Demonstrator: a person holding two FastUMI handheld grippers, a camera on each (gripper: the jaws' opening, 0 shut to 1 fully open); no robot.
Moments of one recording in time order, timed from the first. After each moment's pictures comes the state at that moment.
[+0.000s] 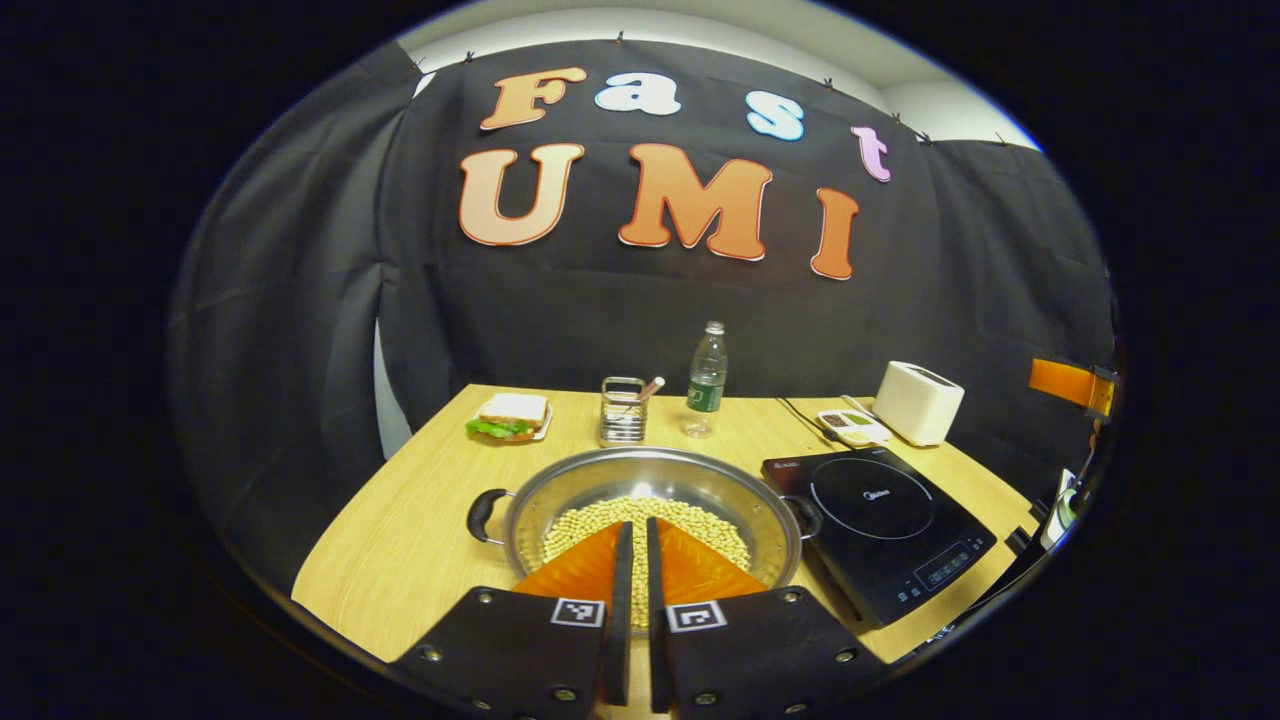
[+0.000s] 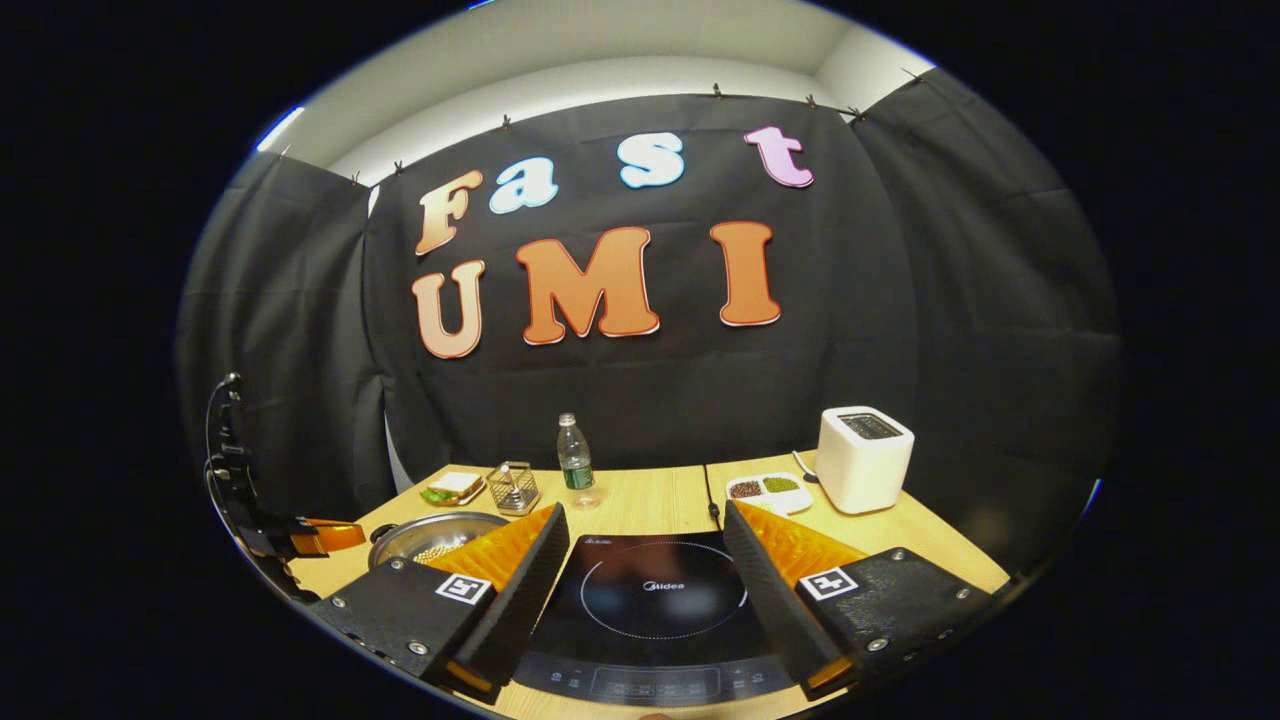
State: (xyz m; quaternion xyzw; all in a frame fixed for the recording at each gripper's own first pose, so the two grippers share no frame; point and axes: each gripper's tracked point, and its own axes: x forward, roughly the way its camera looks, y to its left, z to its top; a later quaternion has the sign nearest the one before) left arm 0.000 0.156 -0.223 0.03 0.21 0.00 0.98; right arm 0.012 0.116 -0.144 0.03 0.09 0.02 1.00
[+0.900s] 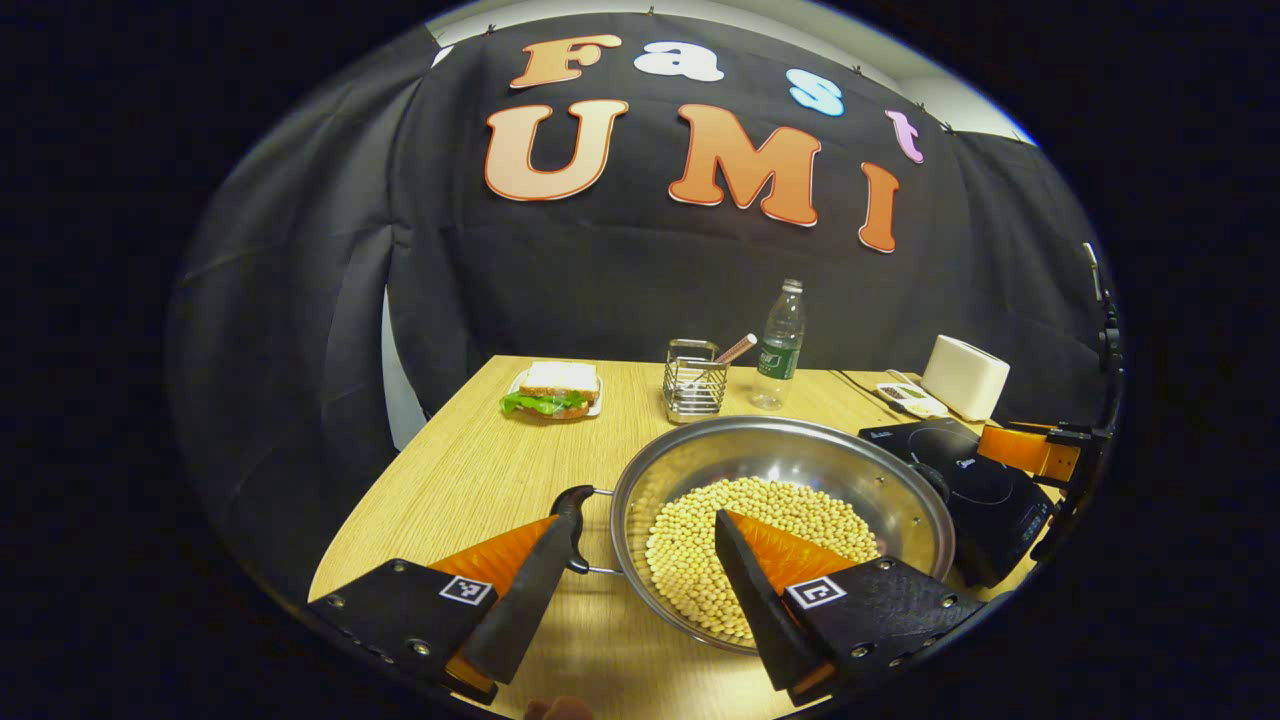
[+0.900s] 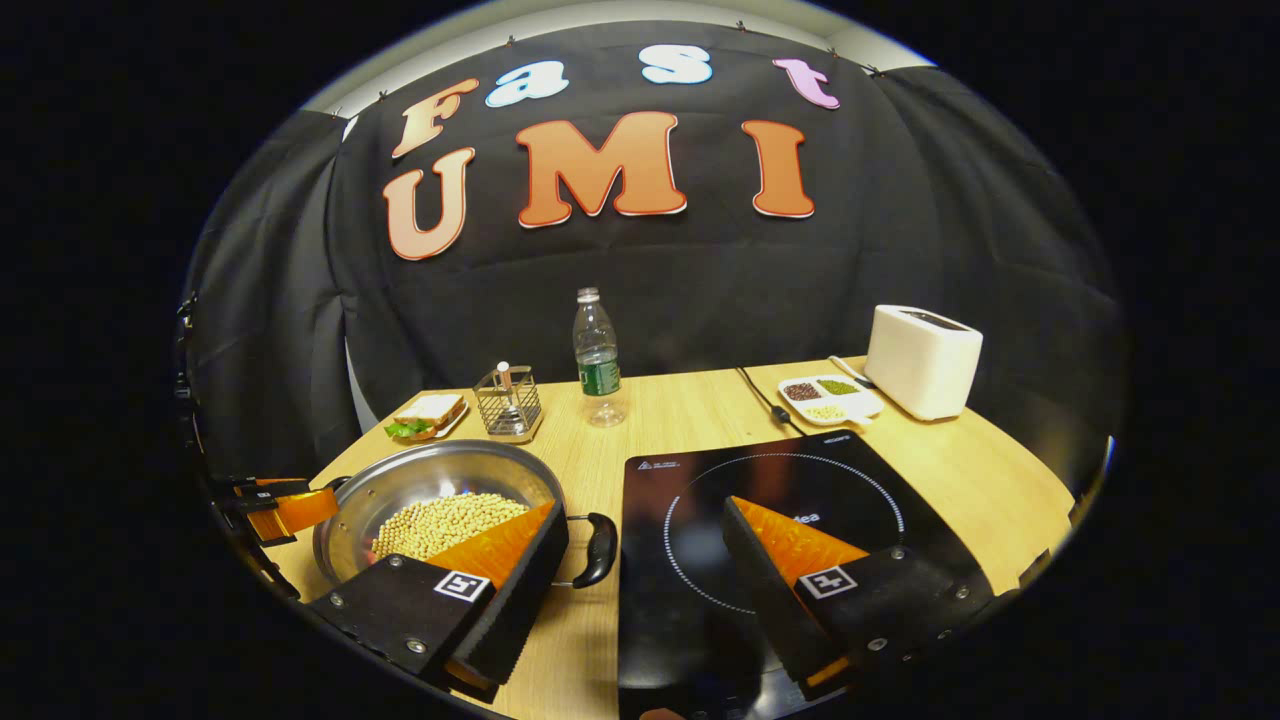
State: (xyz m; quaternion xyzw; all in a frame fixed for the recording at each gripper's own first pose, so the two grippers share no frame) left arm 0.051 0.259 -0.301 0.03 0.26 0.01 0.97; right arm 0.084 0.232 -0.287 0.02 0.21 -0.02 0.98
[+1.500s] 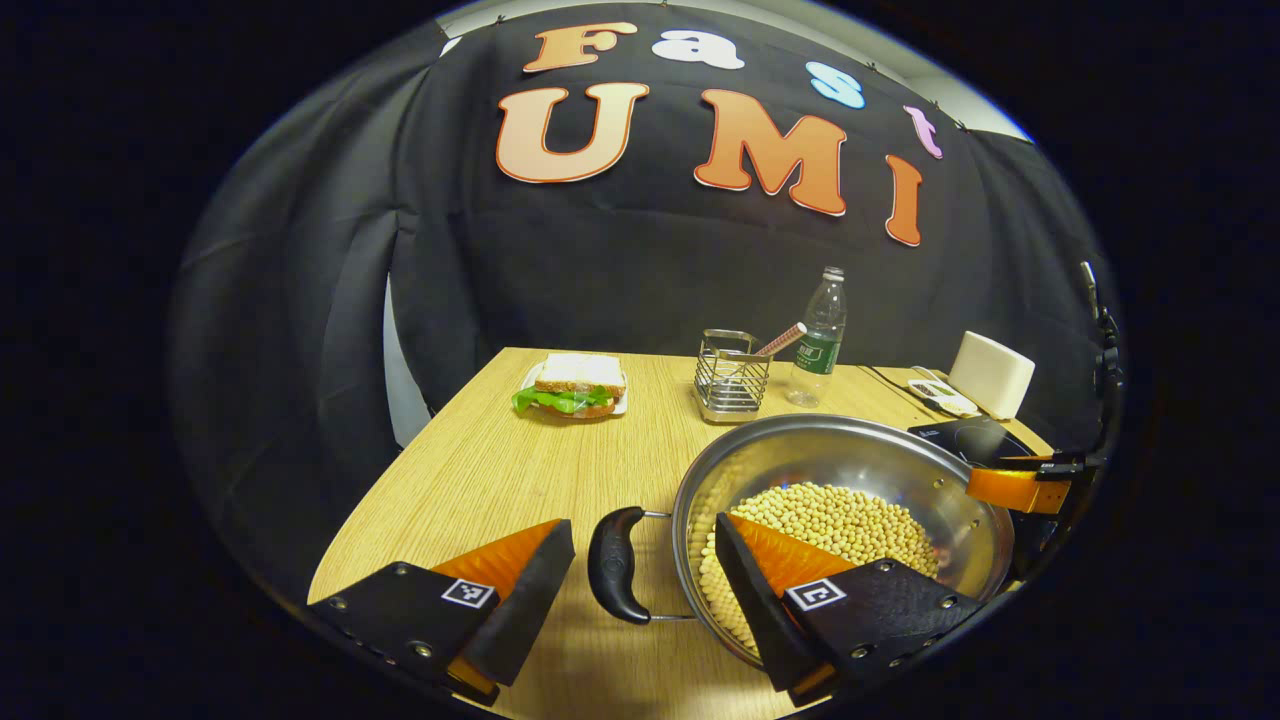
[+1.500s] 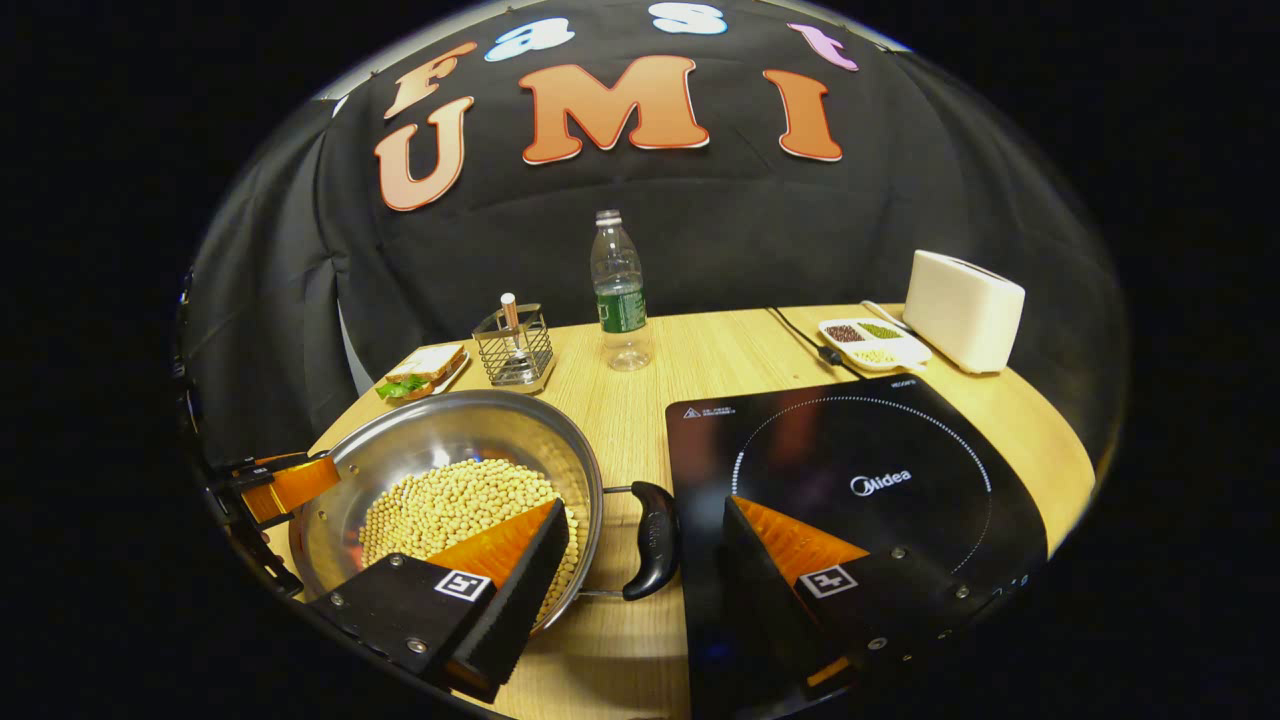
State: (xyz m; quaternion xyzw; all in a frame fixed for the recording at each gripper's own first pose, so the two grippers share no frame) left arm 0.088 0.282 -0.324 0.02 0.26 0.01 0.97; right arm 0.110 0.267 -0.341 0.04 0.28 -0.01 0.96
